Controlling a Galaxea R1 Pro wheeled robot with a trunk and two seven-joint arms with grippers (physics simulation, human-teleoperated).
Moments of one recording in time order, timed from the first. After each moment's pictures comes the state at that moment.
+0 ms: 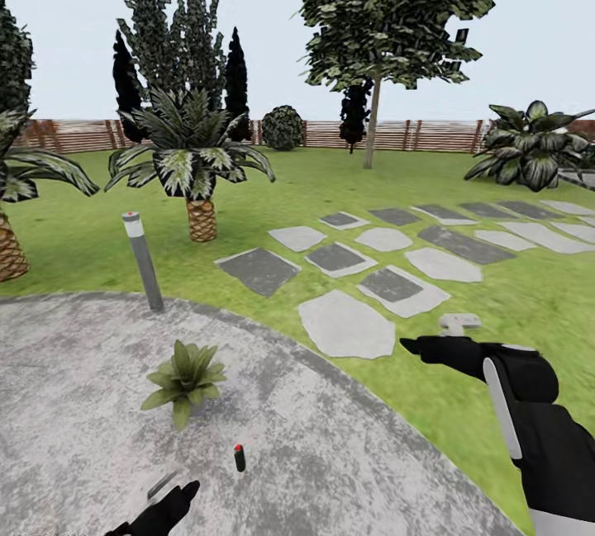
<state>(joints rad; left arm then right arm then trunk) -0.06 -0.05 0.22 -1.10 0.54 0.46 0.10 -0.46 -0.13 -0.15 -1.62 0.03 1.04 0.37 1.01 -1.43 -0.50</state>
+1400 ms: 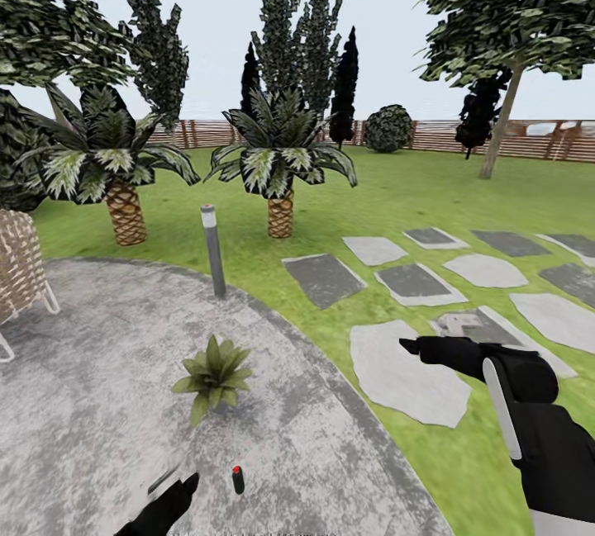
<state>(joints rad) 0.00 -0.09 0.17 -1.24 0.54 0.40 0.21 -0.46 -0.13 -0.15 -1.62 0.02 1.04 0.37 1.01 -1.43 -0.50</state>
